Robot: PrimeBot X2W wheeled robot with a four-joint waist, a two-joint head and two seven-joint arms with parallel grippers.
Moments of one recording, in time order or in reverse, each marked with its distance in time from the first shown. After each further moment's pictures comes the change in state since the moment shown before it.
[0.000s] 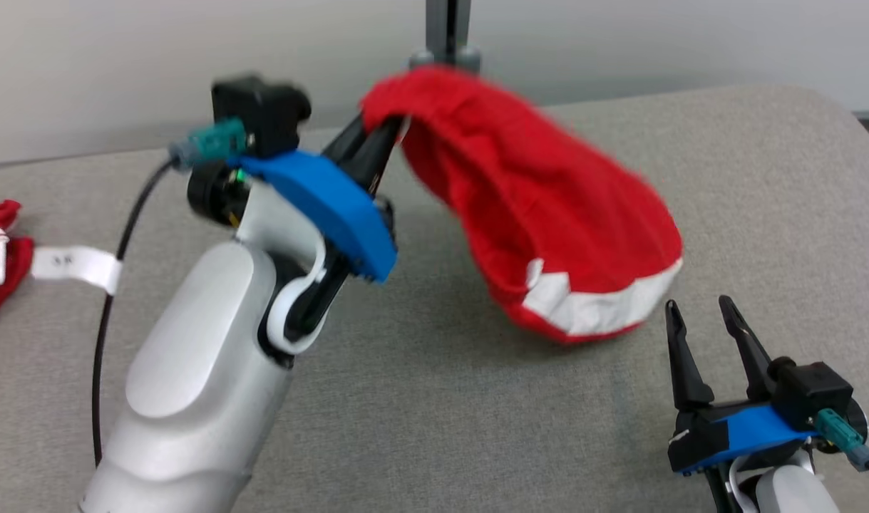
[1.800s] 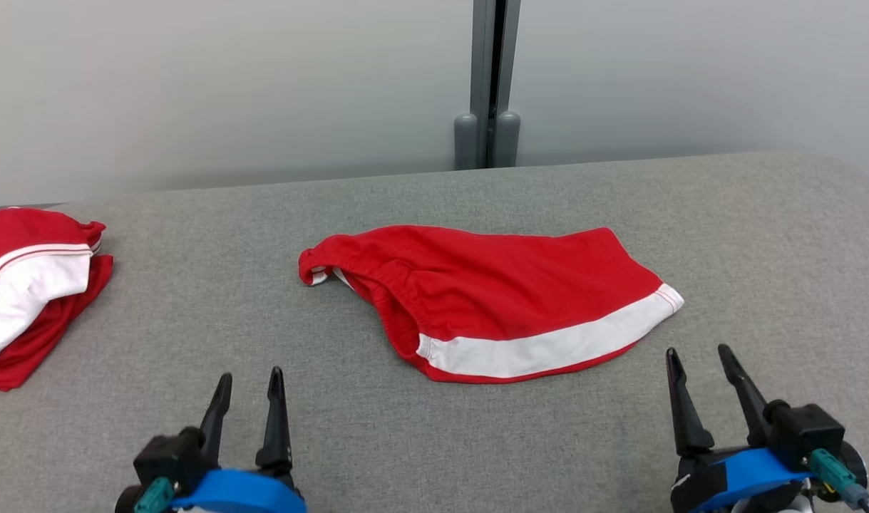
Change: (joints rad) left arm 0.664 -0.036 0.282 0.123 0.270 0.045 -0.493; right arm 0.075 0.000 -0.006 0.016 -0.003 0.000 0.000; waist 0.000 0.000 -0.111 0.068
